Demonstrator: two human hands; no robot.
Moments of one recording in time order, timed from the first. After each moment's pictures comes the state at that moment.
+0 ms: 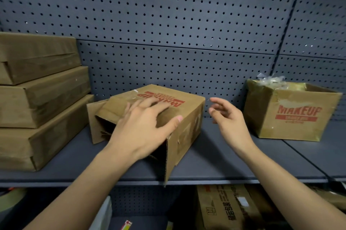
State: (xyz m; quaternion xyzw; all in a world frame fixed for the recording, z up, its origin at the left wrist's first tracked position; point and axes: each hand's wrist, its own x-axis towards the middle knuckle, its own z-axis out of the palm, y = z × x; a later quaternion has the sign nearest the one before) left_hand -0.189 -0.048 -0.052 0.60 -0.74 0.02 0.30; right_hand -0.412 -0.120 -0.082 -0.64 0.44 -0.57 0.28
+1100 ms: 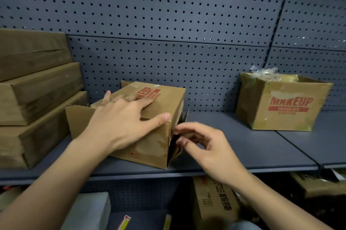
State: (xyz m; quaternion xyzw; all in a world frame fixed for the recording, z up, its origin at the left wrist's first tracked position) left_hand -0.175 -0.040 -0.036 0.67 -0.73 0.09 0.13; right_hand -0.393 -0.049 -0.107 -0.77 0.34 -0.47 0.27
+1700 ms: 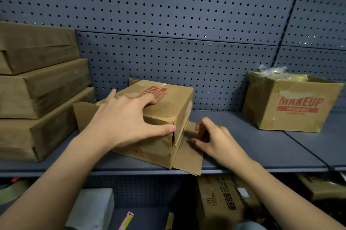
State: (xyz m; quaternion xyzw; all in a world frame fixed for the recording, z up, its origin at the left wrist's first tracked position) left_hand -0.163 -0.037 -0.039 0.64 -0.75 0.07 0.15; right_hand -0.411 -0.103 -0.131 -0.82 0.48 -0.28 0.08
